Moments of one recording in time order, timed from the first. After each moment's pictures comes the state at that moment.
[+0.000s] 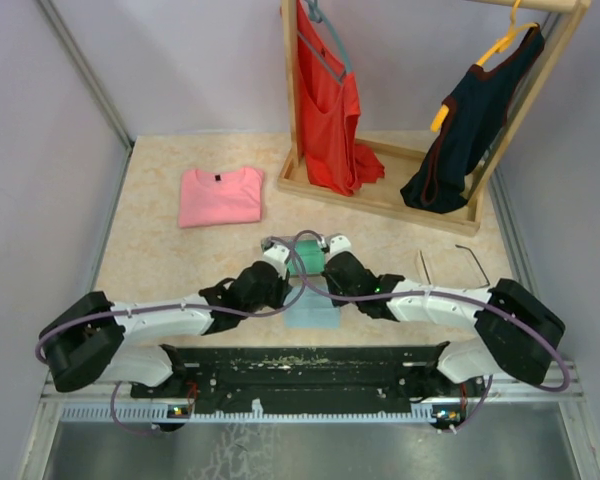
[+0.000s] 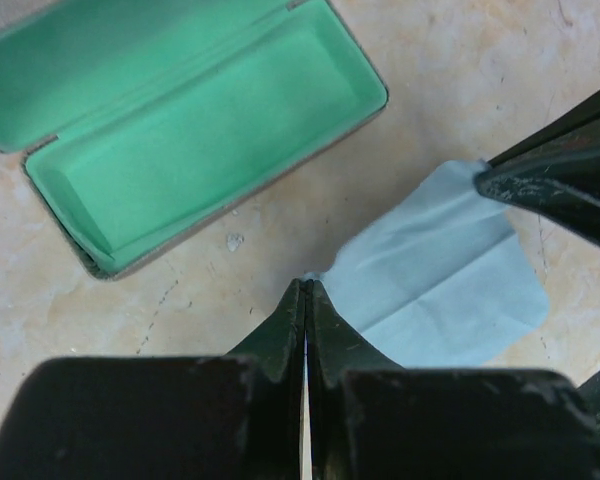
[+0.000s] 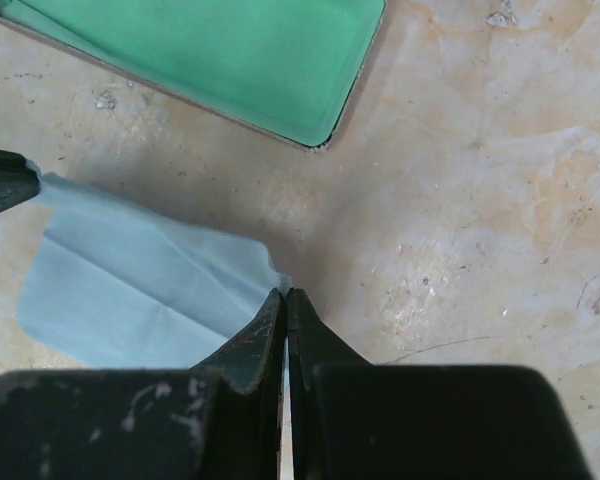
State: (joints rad) left arm -0.99 1.32 0.53 0.19 -0.30 -0.39; right arm 0.93 1.35 0.62 -0.09 0.26 0.39
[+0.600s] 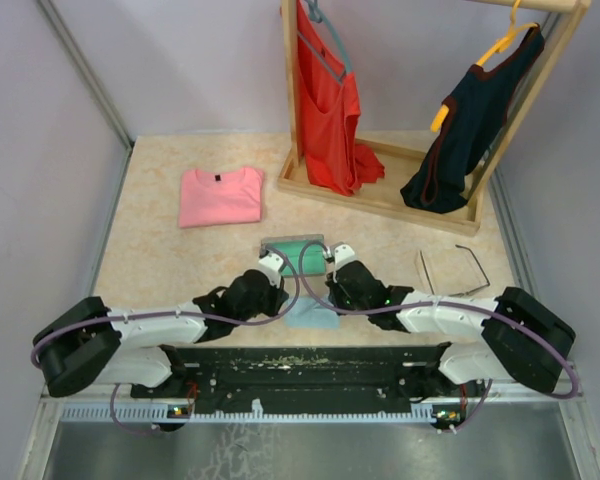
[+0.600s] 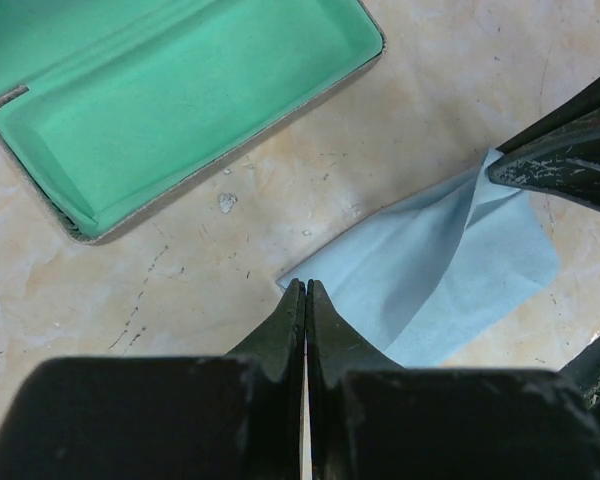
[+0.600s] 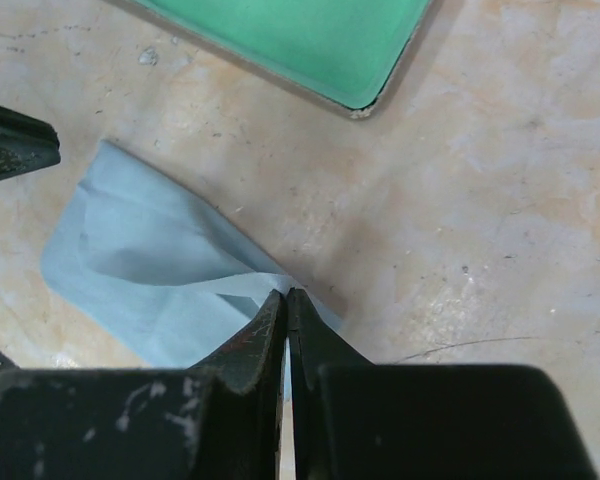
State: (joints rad) left arm -0.99 1.27 0.40 0.29 -0.24 -0.38; right arm 0.93 1.27 0.46 0.07 0.19 0.37
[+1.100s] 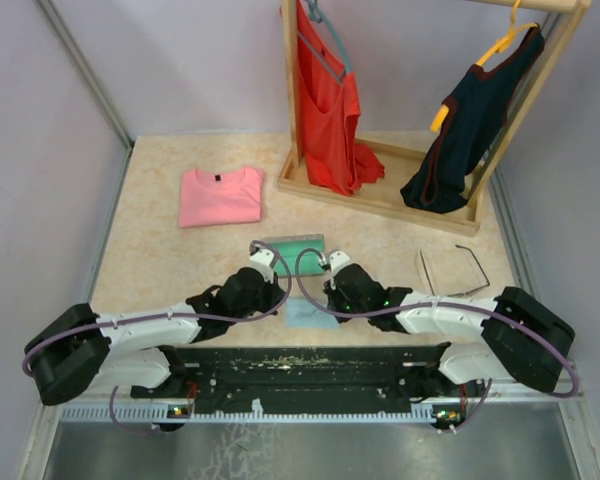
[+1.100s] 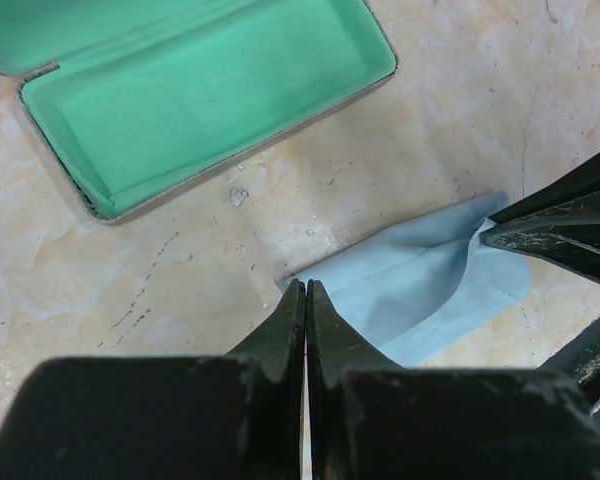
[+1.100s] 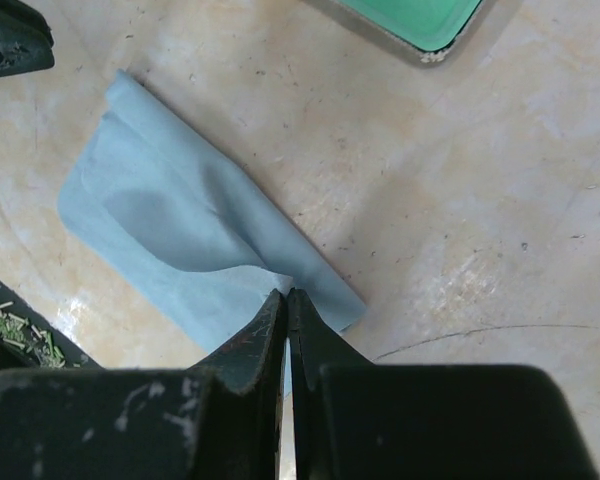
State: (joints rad) left arm -0.97 1.20 0.39 0.25 -0.24 -0.48; right arm 0.95 1.28 0.47 0.03 0.08 0.34
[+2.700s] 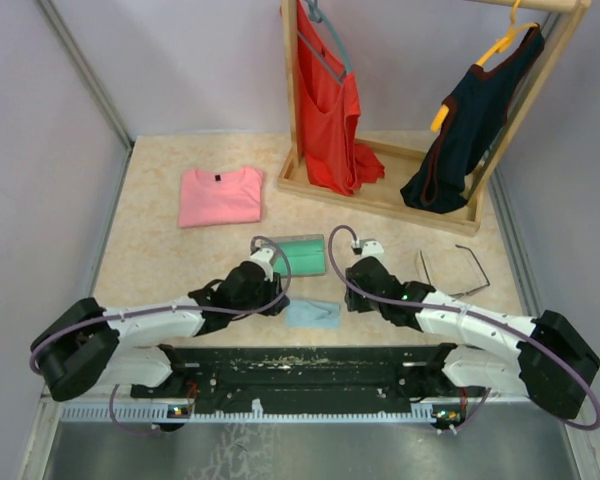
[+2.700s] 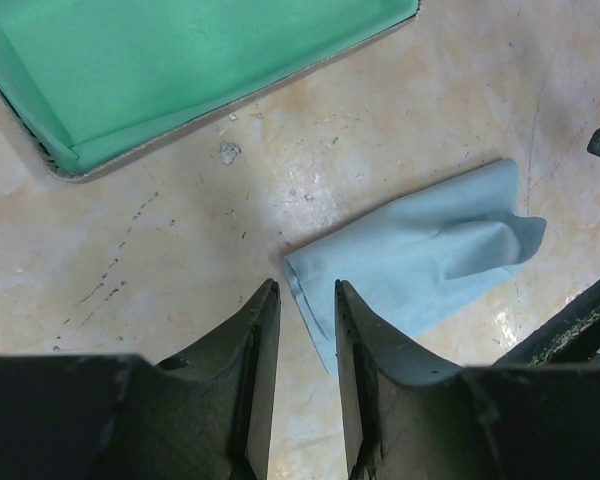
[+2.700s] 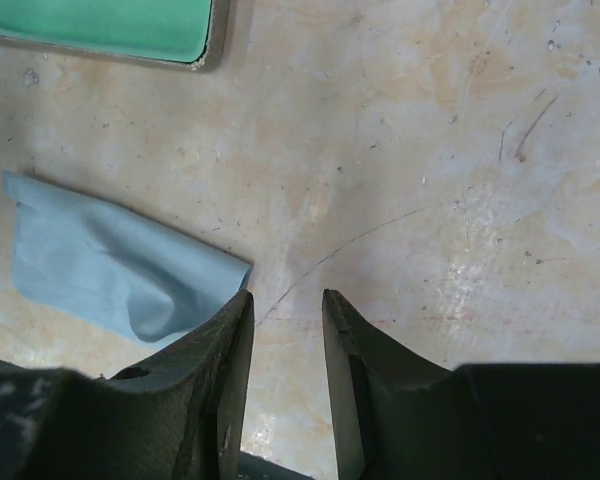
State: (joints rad) left arm -0.90 1.24 0.42 0.16 -0.10 -0.56; right arm 0.87 1.08 0.51 -0.28 0.27 0.59
